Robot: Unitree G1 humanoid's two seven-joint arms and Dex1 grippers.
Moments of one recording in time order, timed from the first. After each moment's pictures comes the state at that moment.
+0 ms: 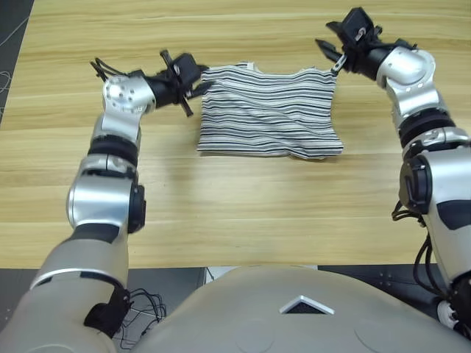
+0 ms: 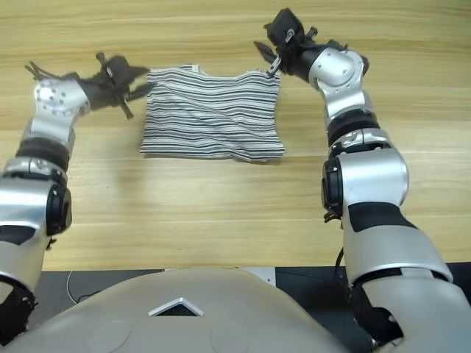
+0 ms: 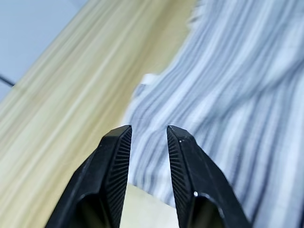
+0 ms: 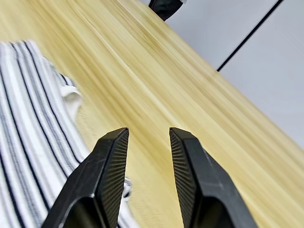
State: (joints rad) left arm -0.67 0.46 -0.13 1.05 0.18 -0.54 -0.87; right arm -0.92 -0.31 0.06 1.31 -0.19 -0.52 0.66
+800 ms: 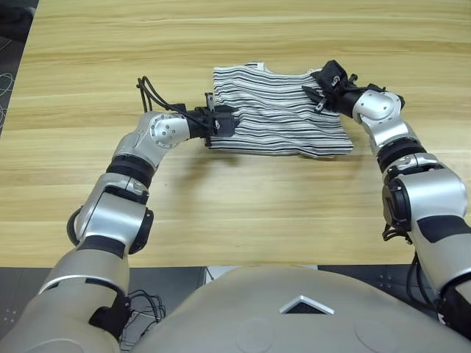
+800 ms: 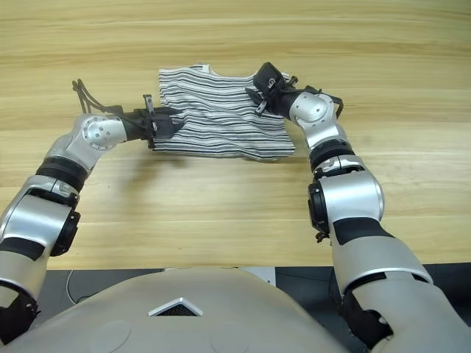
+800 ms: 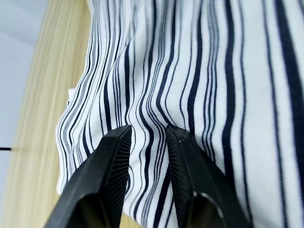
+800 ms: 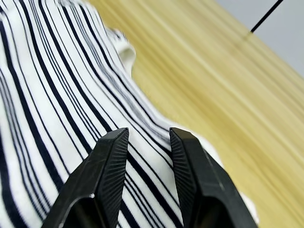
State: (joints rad) left arm -0.60 0.48 -0.48 0.94 0.53 -0.72 -0.52; right arm -0.81 -0.26 0.14 1.32 -0.28 -0.43 0.53
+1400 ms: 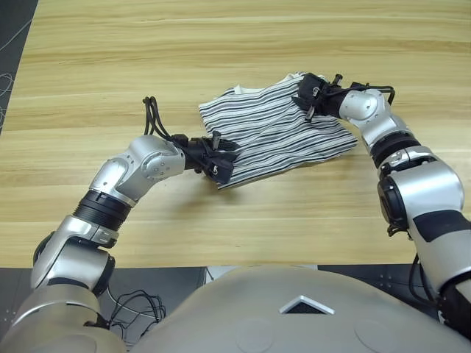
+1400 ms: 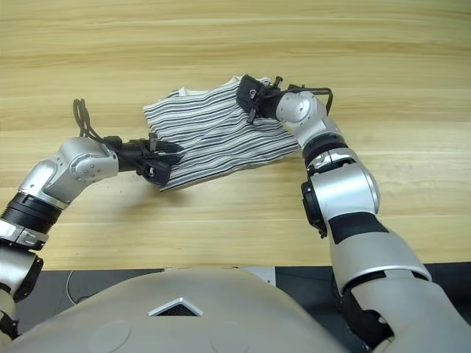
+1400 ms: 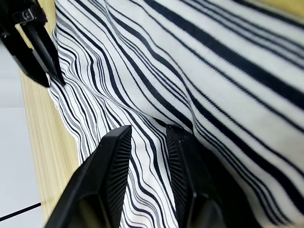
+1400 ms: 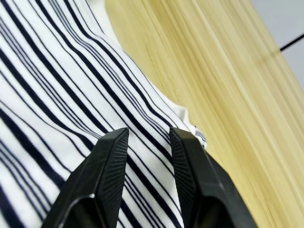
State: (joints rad) left arm -0.29 0.72 -0.52 0.17 0.58 -0.50 -0.68; right arm -0.85 -0.23 0.27 1.34 -0.40 -0.52 0.52
